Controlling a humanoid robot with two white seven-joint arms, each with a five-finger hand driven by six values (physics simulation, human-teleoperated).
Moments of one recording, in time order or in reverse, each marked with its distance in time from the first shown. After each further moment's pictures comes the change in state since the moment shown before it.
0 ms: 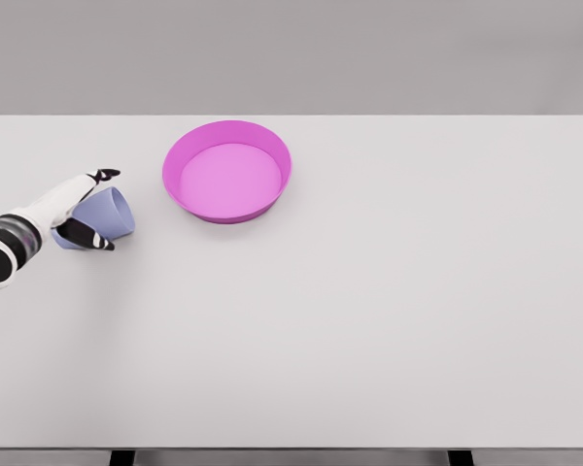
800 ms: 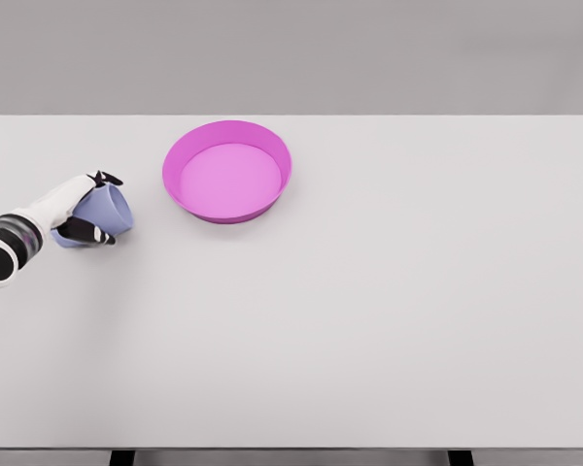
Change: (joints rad) left arm -0.002 -0.001 0.006 -0.021 0.019 0.044 0.003; right arm 0.000 0.000 0.000 0.000 0.000 0.000 0.000
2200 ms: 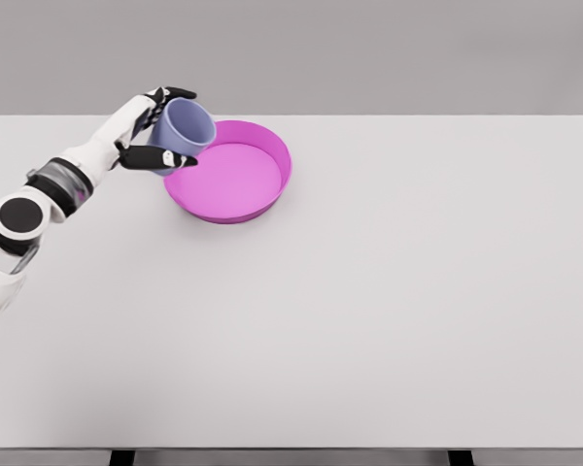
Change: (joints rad) left arm -0.095 -0.257 0.125 0.191 0.213 -0.435 0.011; right arm 0.000 0.000 0.000 0.000 0.000 0.000 0.000
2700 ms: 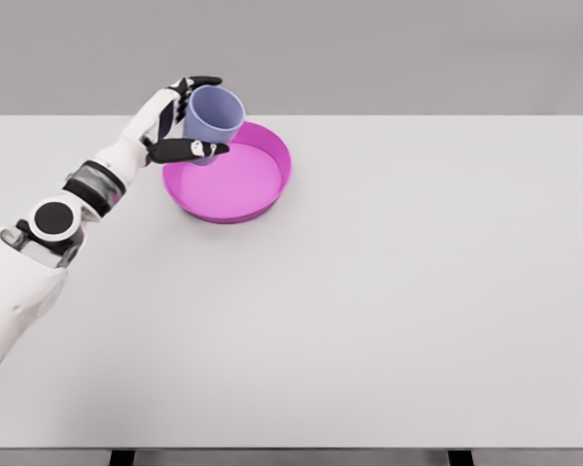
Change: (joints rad) left arm -0.014 -0.144 0.003 0.177 0.097 -0.228 -0.002; right arm 0.000 0.000 0.000 0.000 0.000 0.000 0.000
